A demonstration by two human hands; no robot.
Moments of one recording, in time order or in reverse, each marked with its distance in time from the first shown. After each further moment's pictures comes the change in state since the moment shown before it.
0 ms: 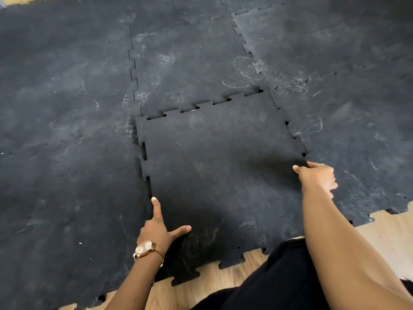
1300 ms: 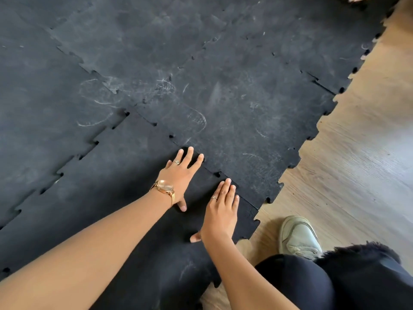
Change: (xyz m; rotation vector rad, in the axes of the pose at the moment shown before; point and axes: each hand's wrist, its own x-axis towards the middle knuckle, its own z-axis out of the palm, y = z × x) left_hand 0.049 0.355 0.024 1.033 -0.050 1.180; right_hand -0.040 0.041 0.009 -0.769 -0.276 -0.229
